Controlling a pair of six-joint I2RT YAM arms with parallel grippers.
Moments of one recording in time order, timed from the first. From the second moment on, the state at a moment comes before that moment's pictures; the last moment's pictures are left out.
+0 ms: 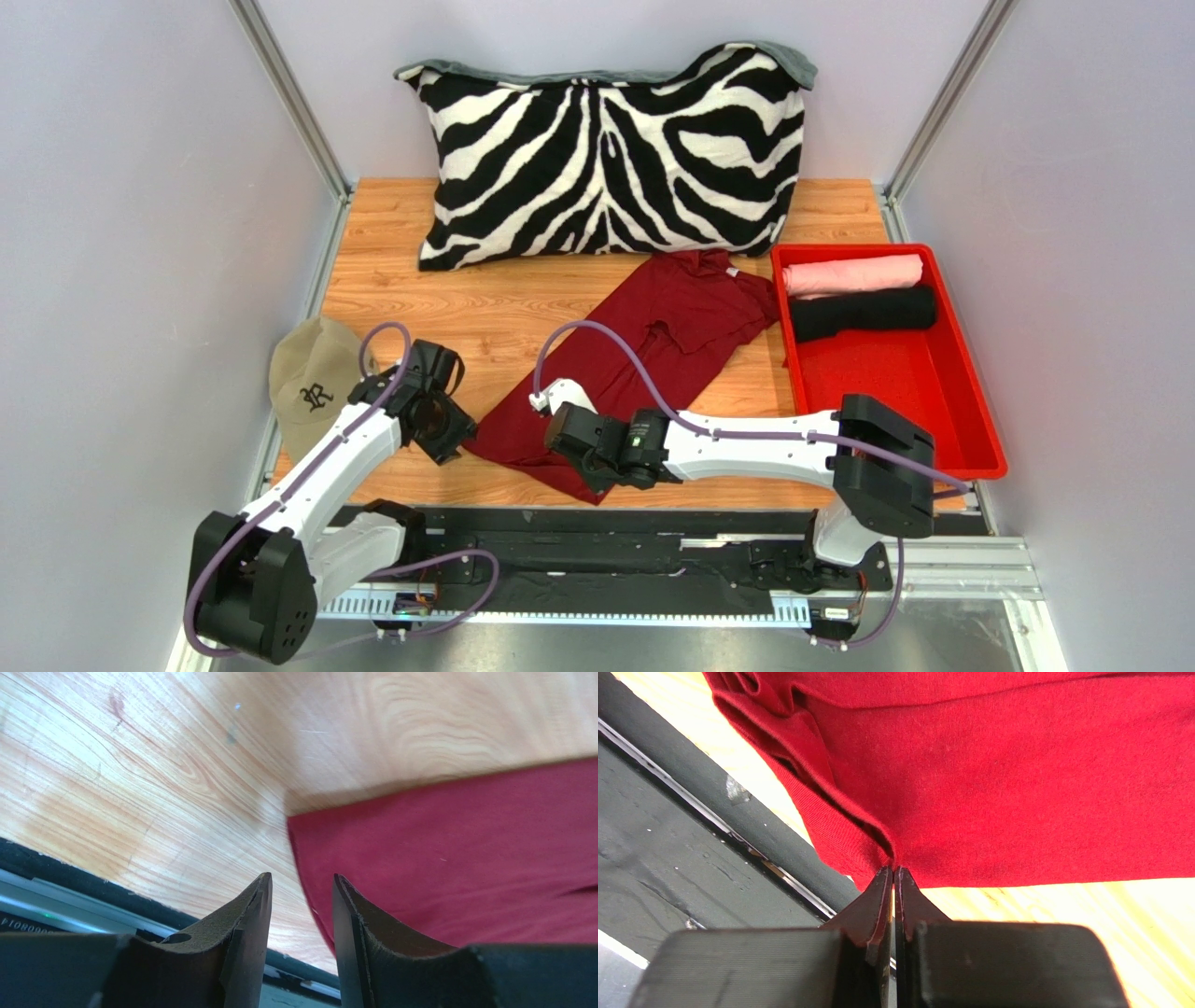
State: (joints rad) left arm -0.30 1.01 0.60 -0.85 -0.12 -1.12; right arm 1.29 1.62 1.08 -0.51 0.25 0.46
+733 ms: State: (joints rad) left arm -0.32 1.11 0.56 -0.70 -0.07 -1.11; right arm 1.28 1.62 1.07 -0.49 0.25 0.46
